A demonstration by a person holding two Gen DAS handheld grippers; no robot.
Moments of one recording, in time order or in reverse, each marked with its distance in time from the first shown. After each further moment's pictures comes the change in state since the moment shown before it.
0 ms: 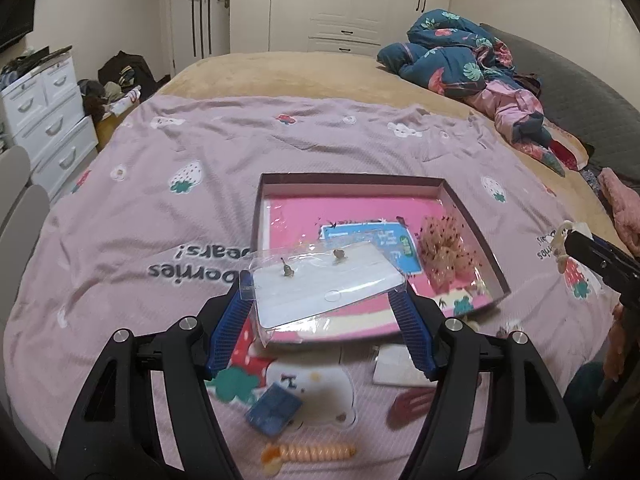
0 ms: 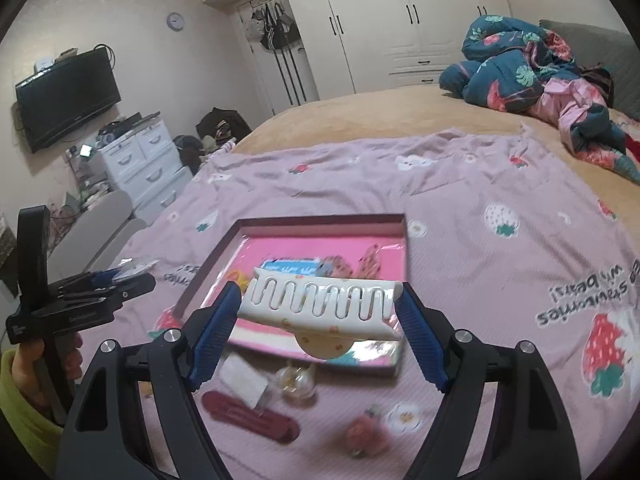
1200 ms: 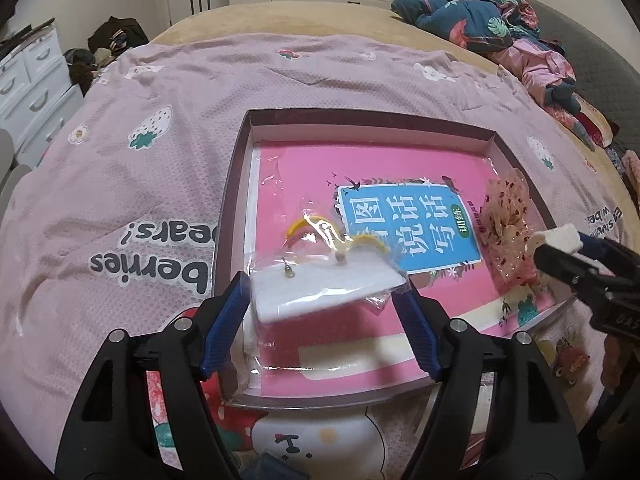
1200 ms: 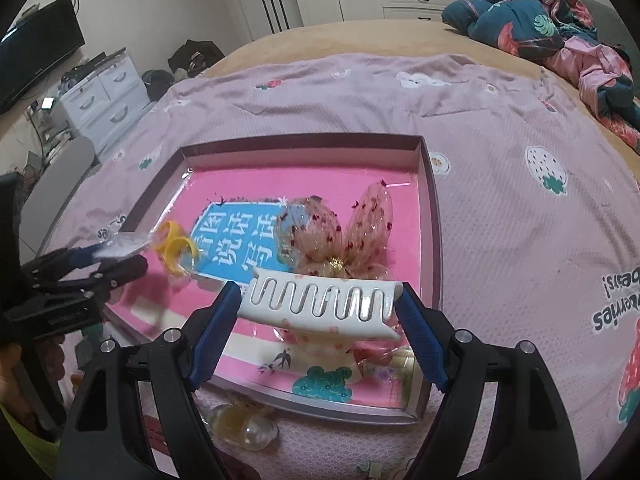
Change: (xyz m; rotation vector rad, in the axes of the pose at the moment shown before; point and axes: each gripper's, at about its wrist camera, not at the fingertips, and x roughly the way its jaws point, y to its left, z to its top) left arm 0.105 0.012 -0.006 -0.004 0.168 0.026; right arm 0.137 -0.008 -0.018 -0.011 0.269 -0.069
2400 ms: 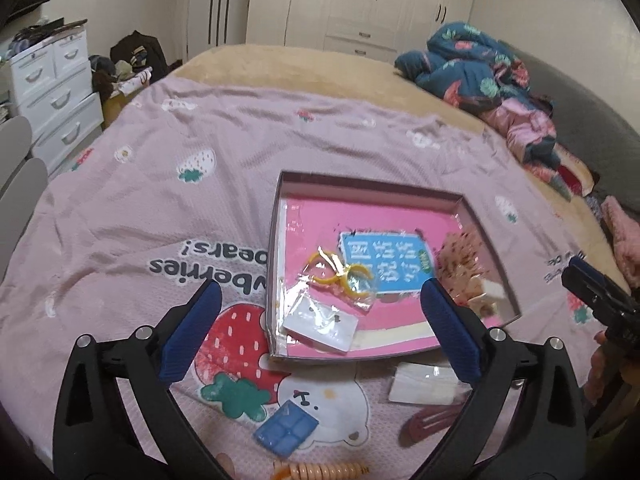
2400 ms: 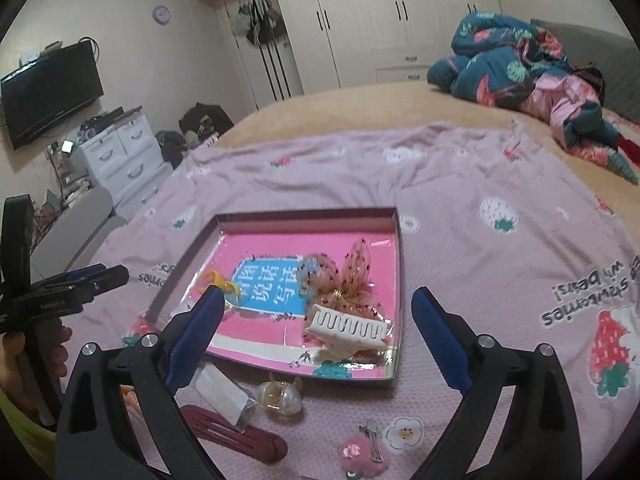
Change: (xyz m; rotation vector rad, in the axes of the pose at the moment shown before) left arm -0.096 0.022 -0.007 -0.091 -0.179 -0.047; right arm -0.110 0.004 -0.018 0.022 -0.270 0.013
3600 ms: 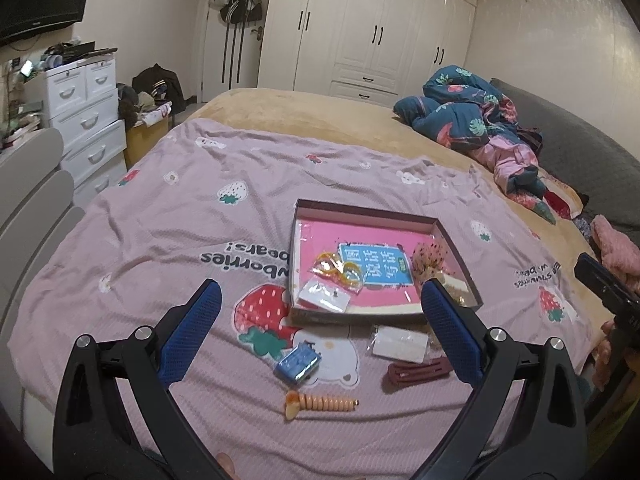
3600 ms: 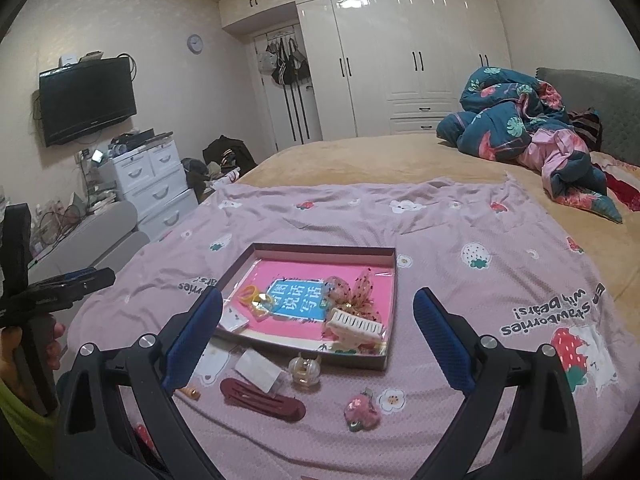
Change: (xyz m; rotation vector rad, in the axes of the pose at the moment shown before) left arm -0.114 -0.002 -0.046 -0.012 -0.153 0.026; right arm -0.113 0.022 -0.017 -0.081 -0.153 0.036
